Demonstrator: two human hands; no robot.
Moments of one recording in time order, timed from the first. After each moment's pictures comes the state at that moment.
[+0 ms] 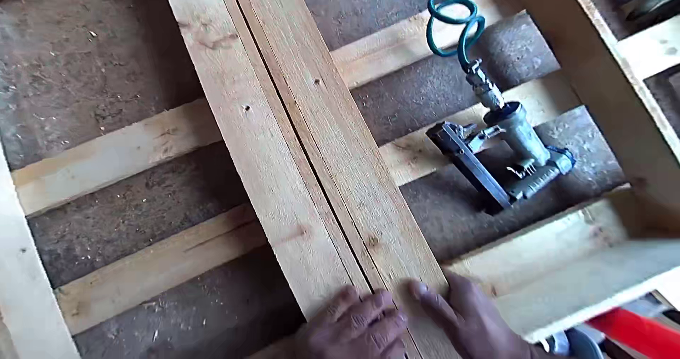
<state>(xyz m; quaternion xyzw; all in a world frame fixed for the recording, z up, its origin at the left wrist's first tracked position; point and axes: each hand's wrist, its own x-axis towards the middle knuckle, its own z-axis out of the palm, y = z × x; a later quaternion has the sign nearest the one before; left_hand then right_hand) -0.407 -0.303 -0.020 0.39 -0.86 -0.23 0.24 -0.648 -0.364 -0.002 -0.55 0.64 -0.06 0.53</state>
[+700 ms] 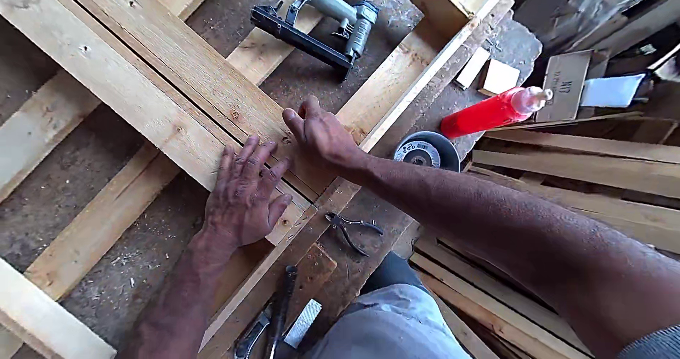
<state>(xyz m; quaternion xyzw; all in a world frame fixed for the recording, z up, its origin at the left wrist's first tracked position) -0.411 -0.311 -0.008 0.33 -0.94 -0.09 0.08 -0.640 -0.347 0.012 -0.58 0.69 -0.16 0.40</state>
